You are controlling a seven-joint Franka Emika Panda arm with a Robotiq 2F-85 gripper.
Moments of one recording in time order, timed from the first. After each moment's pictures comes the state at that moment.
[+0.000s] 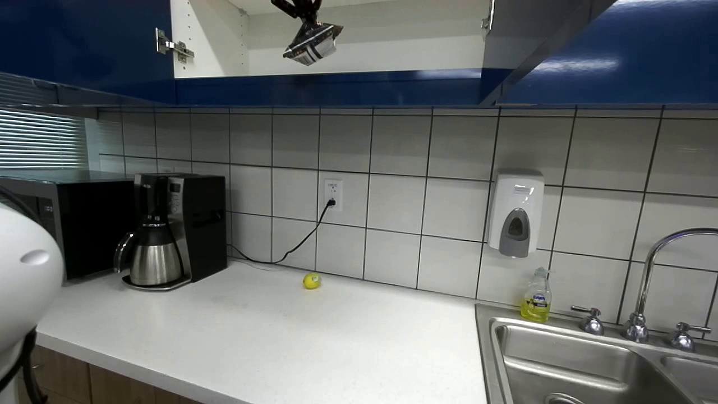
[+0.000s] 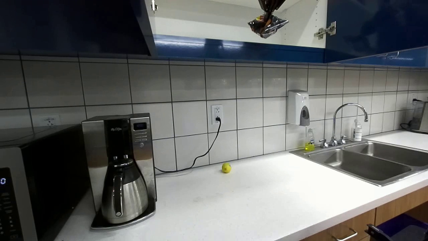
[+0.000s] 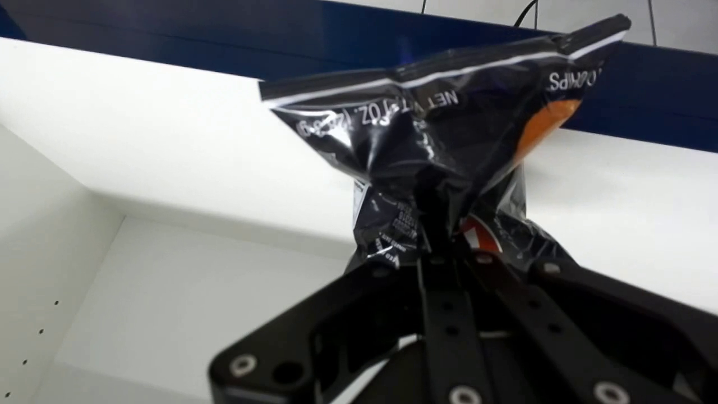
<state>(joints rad) -0.02 -0.33 0.02 -1.65 -0.22 2.11 -0.08</state>
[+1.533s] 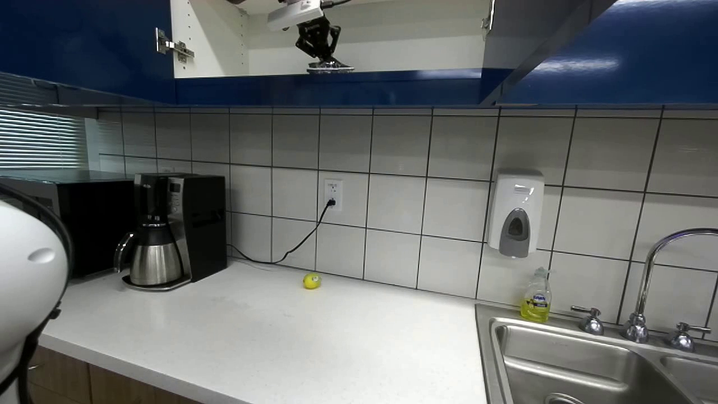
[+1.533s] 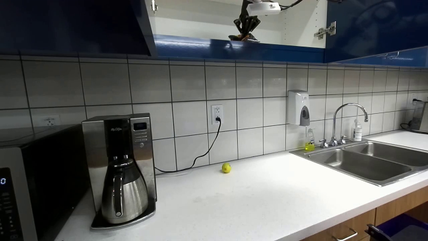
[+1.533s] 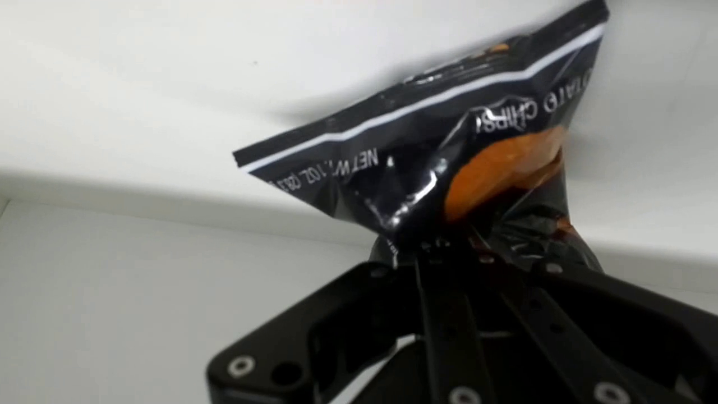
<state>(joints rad) 0.01 0.08 0.03 -1.30 -0.25 2.21 0.04</state>
